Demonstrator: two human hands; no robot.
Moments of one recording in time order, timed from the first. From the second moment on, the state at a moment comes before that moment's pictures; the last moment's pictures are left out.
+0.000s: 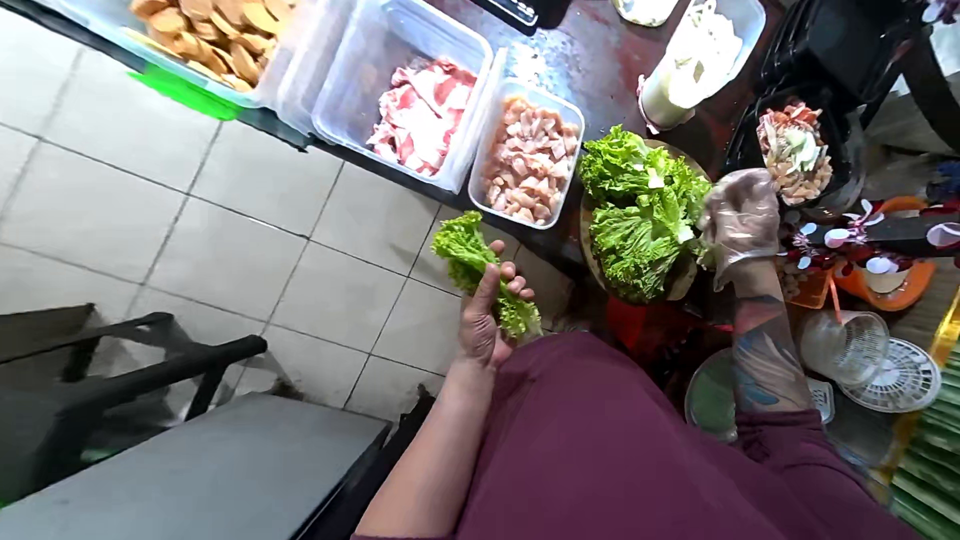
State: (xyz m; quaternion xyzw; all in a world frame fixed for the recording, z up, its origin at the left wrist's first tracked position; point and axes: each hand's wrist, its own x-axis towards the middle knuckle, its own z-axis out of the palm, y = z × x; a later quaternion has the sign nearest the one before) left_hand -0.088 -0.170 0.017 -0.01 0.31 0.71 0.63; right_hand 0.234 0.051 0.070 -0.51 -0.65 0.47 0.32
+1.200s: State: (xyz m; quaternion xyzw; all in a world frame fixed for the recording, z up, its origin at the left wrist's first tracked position) left_hand -0.032 -0.065 -0.010 0.10 0.34 0.64 0.68; right_hand 0.209 0.157 0.042 -0.35 -0.47 0.69 0.42
